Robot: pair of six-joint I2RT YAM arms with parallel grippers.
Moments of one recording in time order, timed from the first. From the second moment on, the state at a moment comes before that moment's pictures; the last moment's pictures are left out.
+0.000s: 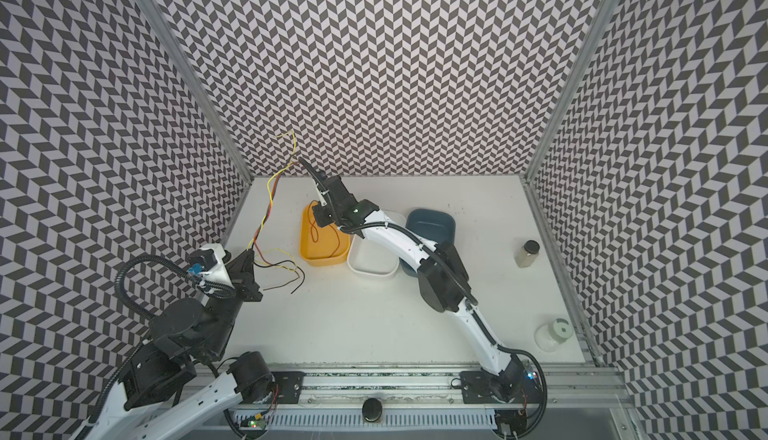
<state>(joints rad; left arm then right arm) -0.81 0.30 0.76 -0.46 -0.71 -0.13 0.80 2.38 2.25 -0.34 0.04 0.29</state>
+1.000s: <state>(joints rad) -0.80 0.31 0.76 -0.46 -0.69 -0.13 0.80 2.38 2.22 -0.49 0.06 0.34</state>
